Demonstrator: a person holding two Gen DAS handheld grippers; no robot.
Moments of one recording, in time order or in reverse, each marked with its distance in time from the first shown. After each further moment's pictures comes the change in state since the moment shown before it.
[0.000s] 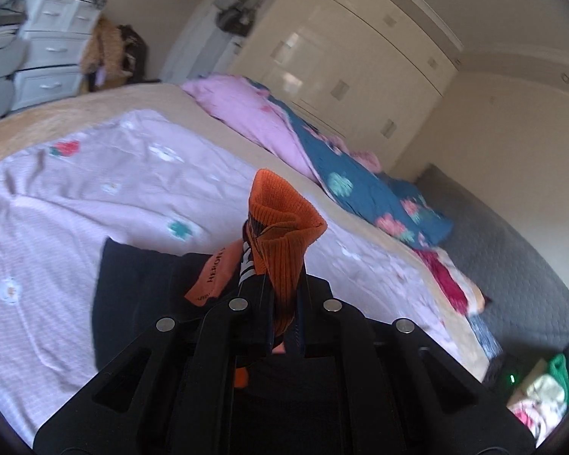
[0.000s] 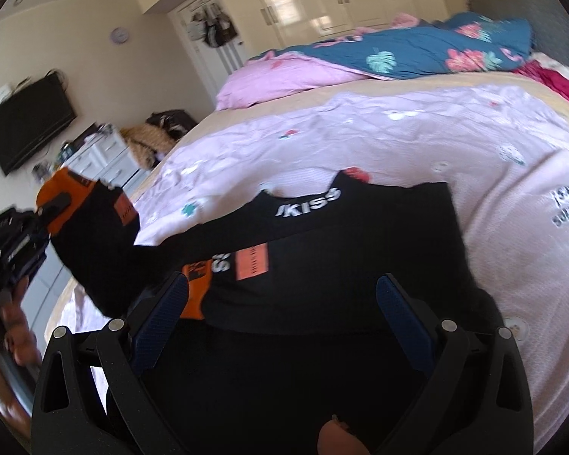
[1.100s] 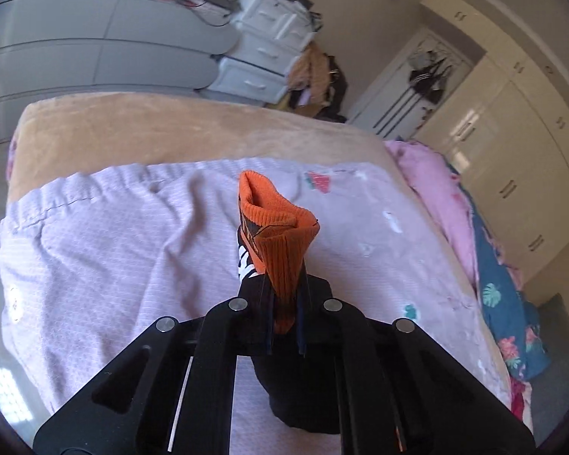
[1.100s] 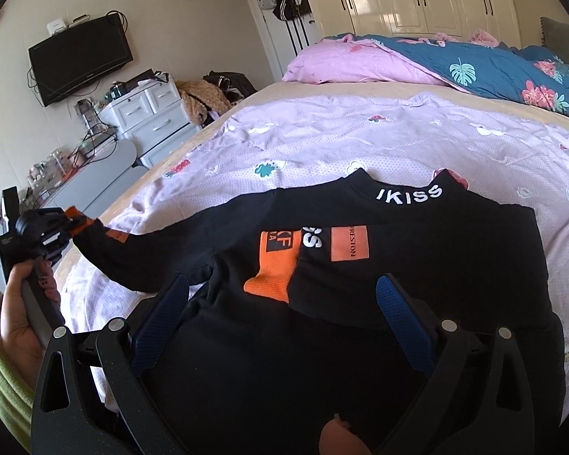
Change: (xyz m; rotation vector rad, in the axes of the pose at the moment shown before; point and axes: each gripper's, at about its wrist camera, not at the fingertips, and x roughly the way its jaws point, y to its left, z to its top) left arm -0.109 0.180 0.016 -0.421 -0.232 0.603; right arm 0.035 0.093 -0.024 -0.243 0.081 0.136
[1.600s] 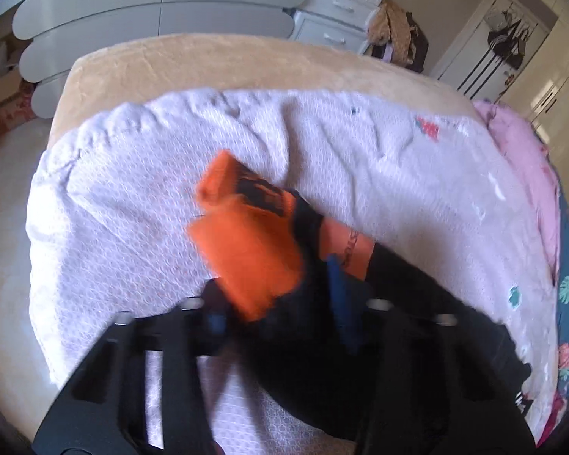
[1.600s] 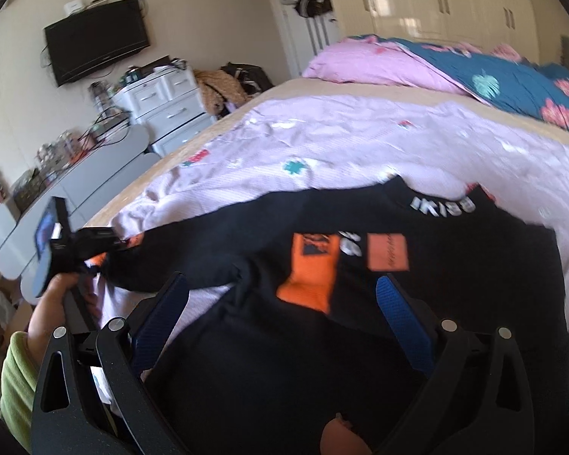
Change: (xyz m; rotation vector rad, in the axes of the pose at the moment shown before) left arm 0.057 0.044 -0.025 -0.046 0.147 0.334; right arm 0.018 0.030 0.003 -0.059 0.024 0.020
